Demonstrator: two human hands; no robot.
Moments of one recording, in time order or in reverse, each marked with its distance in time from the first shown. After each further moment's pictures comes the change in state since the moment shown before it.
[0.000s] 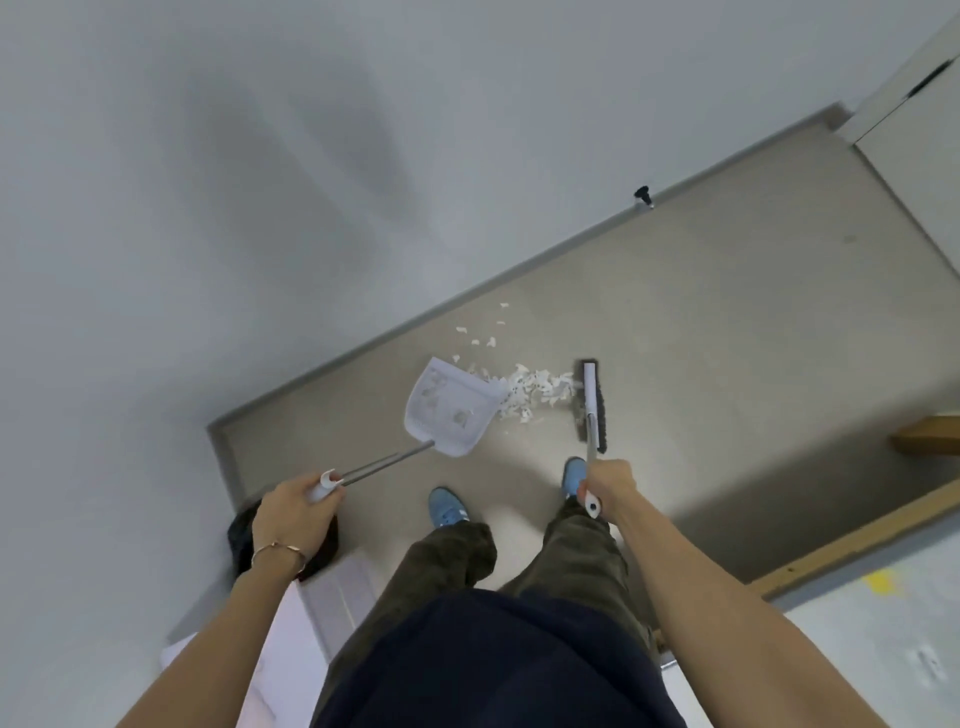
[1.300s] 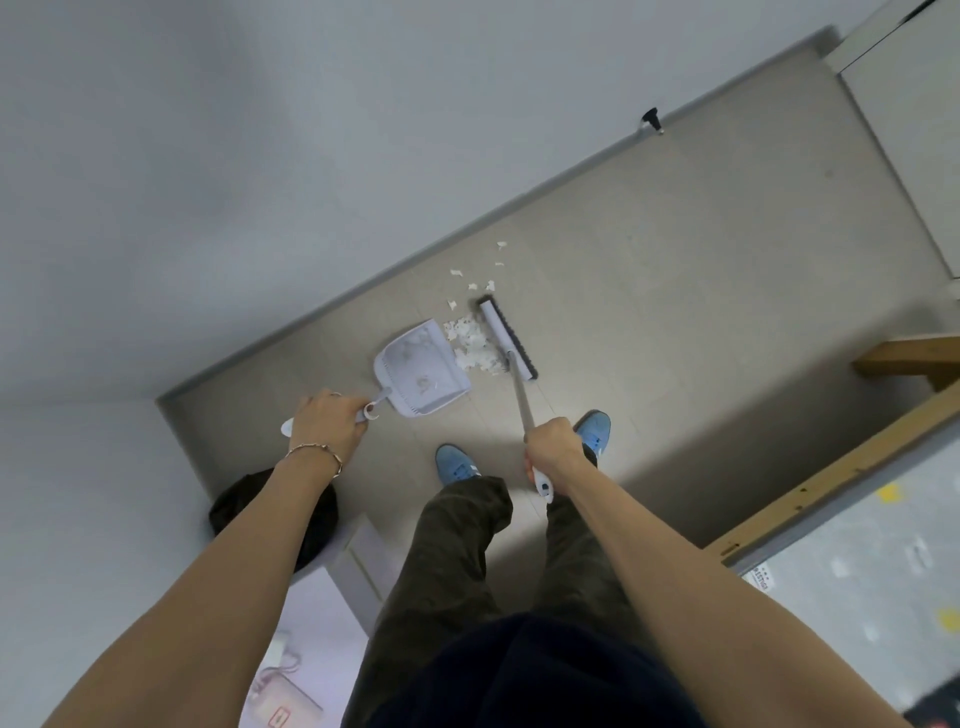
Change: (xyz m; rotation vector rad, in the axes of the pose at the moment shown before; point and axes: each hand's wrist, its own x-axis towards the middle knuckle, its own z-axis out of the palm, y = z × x) left_hand 0.187 -0.100 0.042 0.428 -0.209 0.514; right_hand -0.043 -0.012 0.222 -0.091 0.076 -0.001
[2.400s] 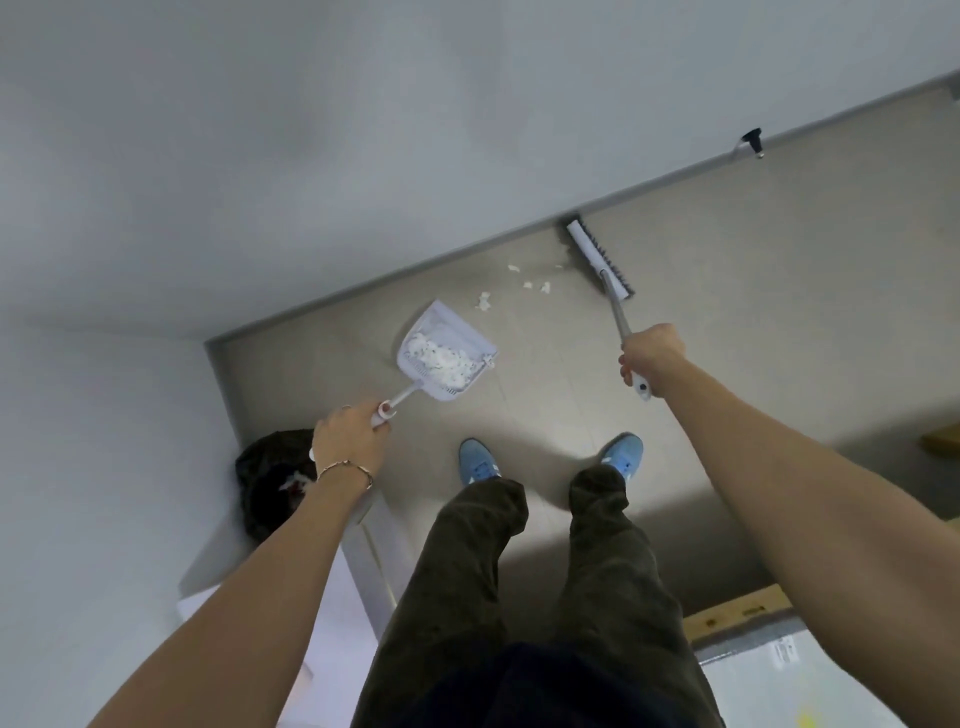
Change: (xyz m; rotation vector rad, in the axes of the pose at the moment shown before) left_hand -0.033 -0.010 0.024 -0.233 0.100 -0.354; right_hand 0.107 -0.128 -0.050 -0.334 0.123 -0.171
